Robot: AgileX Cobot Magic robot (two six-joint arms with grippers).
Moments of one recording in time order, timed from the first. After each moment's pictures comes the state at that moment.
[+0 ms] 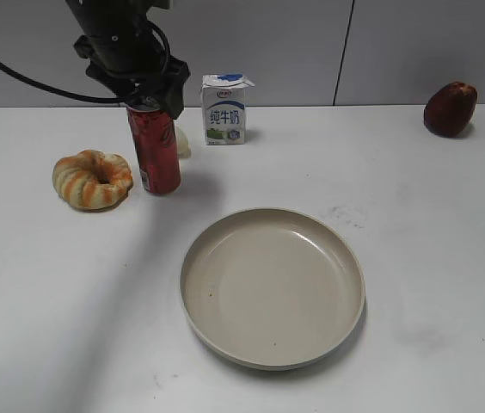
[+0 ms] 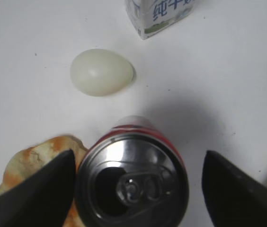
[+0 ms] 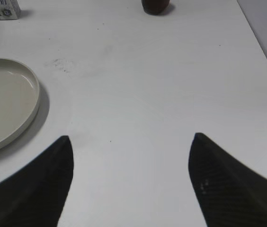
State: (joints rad) left arm -0.44 2.19 -2.02 -0.15 1.11 0.23; right arm 0.09 -0.01 -0.50 -0.05 1.05 0.08
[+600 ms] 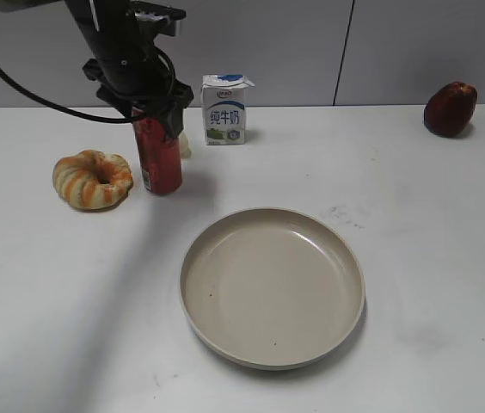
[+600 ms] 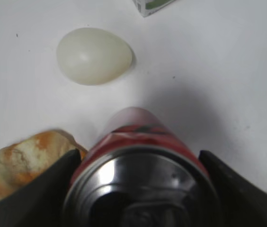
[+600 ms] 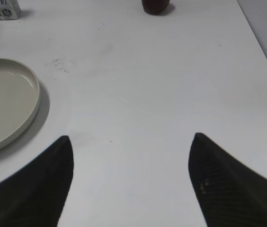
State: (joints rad) left arm -0.44 2.25 -2.02 -0.15 1.11 0.23; right arm 0.09 -0.01 -0.50 -0.05 1.05 0.08
